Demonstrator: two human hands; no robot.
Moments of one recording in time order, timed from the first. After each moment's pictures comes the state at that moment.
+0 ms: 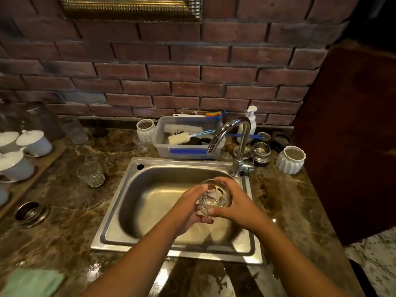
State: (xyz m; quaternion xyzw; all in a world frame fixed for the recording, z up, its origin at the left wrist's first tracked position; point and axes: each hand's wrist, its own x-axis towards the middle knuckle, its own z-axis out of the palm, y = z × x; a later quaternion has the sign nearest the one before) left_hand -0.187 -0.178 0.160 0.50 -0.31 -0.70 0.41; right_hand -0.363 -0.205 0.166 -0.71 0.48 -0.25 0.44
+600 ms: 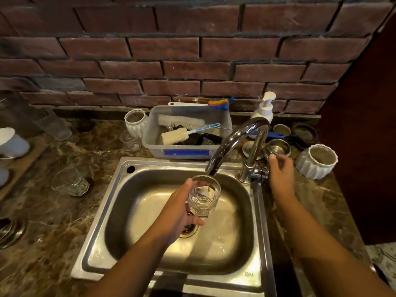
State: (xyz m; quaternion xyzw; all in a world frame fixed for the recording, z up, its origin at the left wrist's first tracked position) left_hand -0.170 -0.258 0.133 0.55 -0.25 -0.67 0.43; right_hand -0.419 -0.383 0.087 -0.41 0.69 -0.47 0.38
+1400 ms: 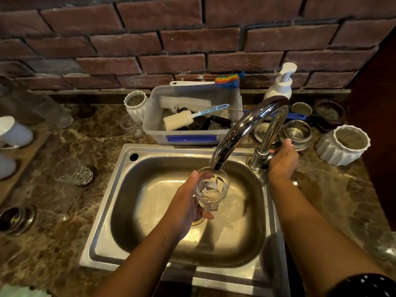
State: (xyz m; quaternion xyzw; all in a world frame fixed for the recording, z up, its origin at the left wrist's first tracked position) left_hand -0.181 -0.269 0.121 0.59 -0.21 -0.68 0.40; right_hand -0.390 -0.423 0.041 -0.33 0.77 -0.46 0.28
